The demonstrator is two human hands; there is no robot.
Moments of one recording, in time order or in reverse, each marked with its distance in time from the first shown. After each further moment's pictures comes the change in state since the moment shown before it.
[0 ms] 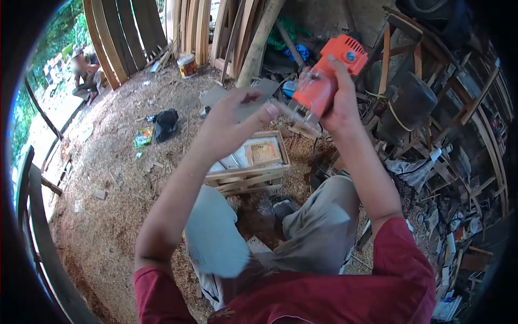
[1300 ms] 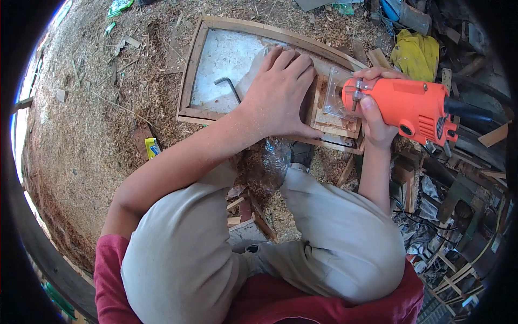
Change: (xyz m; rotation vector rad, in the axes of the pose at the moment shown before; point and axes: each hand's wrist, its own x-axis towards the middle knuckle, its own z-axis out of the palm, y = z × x) left_hand -0.035 -0.364 0.168 0.441 -0.060 -0.057; right_hand 0.094 0.313 -0.244 -0.632 -0.440 -0.109
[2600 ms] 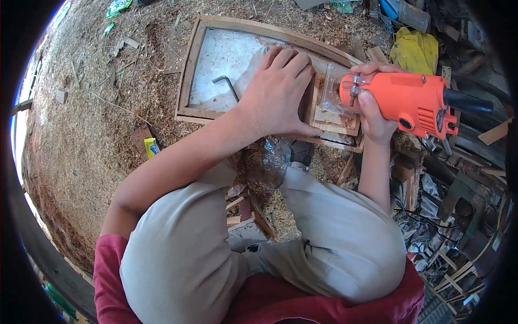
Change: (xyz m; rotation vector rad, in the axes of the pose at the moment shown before) left_hand 0.000 0.000 0.000 0.009 0.003 0.009; right_hand 0.006 0.001 0.003 -0.030 0.027 -0.022
